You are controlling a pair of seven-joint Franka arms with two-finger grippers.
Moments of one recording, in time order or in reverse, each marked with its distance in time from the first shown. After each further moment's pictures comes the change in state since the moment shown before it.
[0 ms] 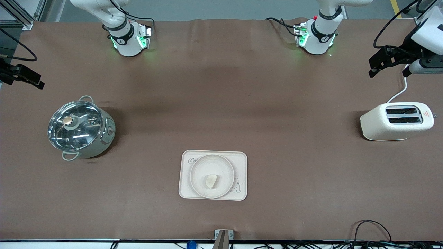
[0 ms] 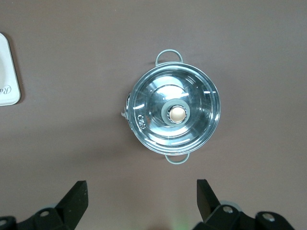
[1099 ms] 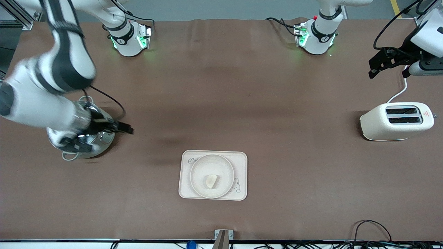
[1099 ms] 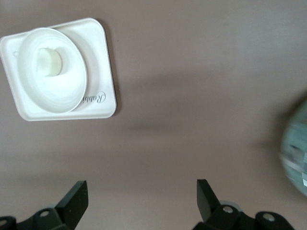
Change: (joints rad) left arm 0.004 0.013 0.000 0.000 0.000 -0.003 0.000; right arm 0.207 0.455 0.028 -0.010 0.426 0.397 0.084
